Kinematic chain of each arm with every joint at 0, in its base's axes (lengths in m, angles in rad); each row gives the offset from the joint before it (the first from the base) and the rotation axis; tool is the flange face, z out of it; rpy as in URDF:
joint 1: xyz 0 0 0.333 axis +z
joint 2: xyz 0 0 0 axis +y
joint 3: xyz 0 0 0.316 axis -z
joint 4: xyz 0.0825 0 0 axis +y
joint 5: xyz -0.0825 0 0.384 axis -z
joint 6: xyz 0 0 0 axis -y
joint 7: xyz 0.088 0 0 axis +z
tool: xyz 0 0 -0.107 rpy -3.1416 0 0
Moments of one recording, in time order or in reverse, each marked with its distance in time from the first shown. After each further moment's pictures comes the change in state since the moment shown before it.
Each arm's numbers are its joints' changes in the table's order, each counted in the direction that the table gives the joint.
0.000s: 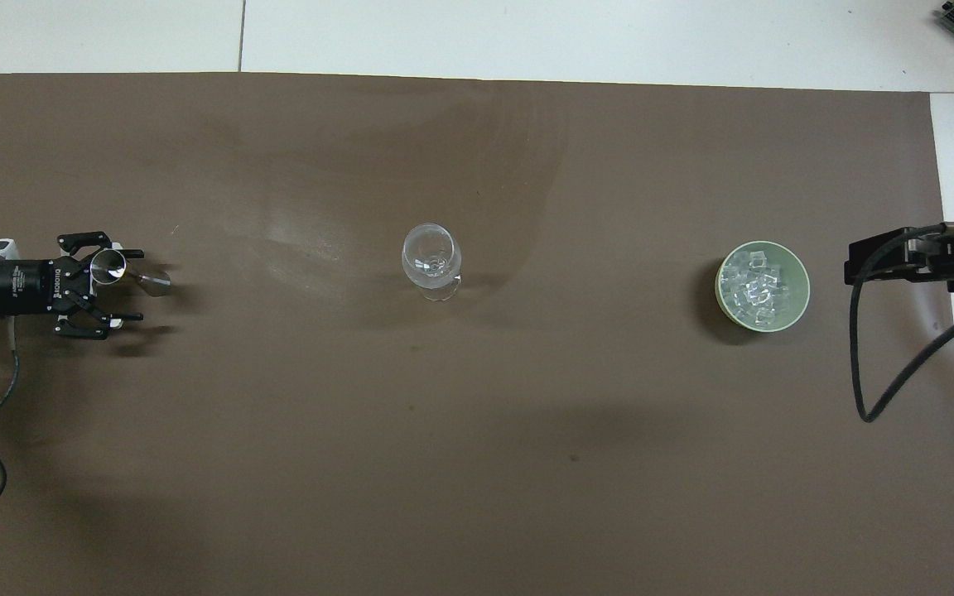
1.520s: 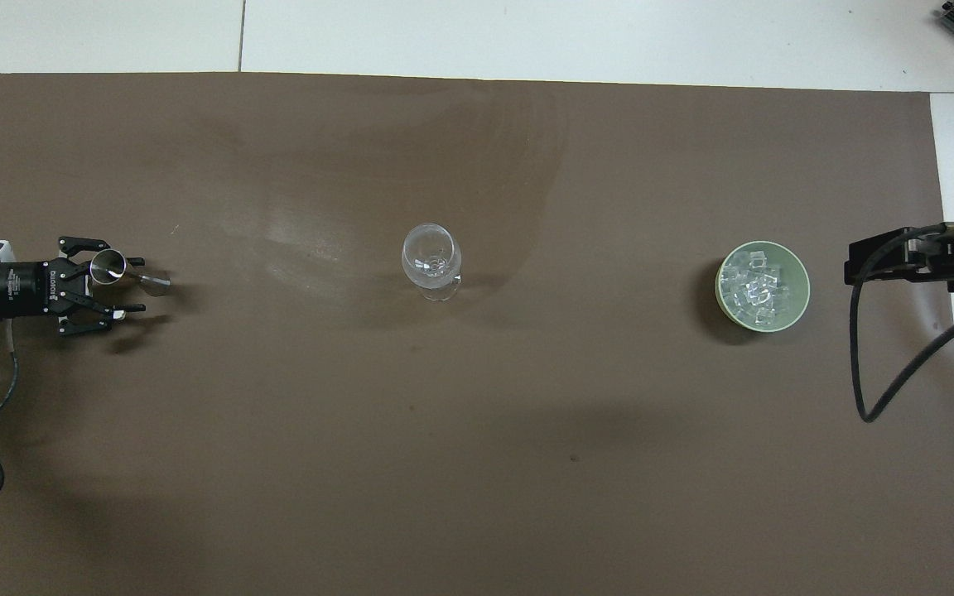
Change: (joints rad) left arm 0.013 0.009 0.000 0.000 0.015 -0.003 -0.031; right arm 0.000 0.000 0.000 0.000 0.000 0.000 0.000
